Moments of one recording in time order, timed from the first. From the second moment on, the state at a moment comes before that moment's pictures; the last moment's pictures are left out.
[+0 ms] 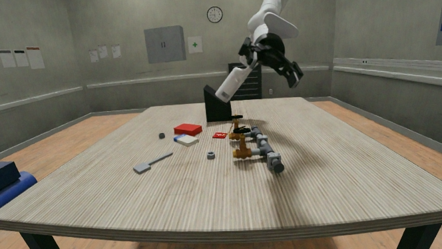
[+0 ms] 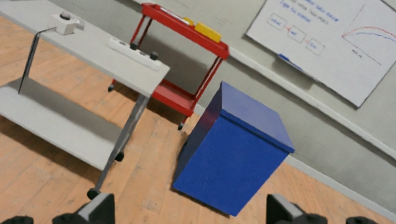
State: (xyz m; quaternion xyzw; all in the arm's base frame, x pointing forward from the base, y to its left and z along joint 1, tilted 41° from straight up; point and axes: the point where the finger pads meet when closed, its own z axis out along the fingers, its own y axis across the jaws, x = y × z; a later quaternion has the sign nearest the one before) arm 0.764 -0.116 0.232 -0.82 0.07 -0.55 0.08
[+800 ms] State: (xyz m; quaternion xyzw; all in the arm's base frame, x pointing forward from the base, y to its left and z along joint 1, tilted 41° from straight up) arm 0.731 -0.119 0.220 -0.81 -0.18 -0.56 -0.02
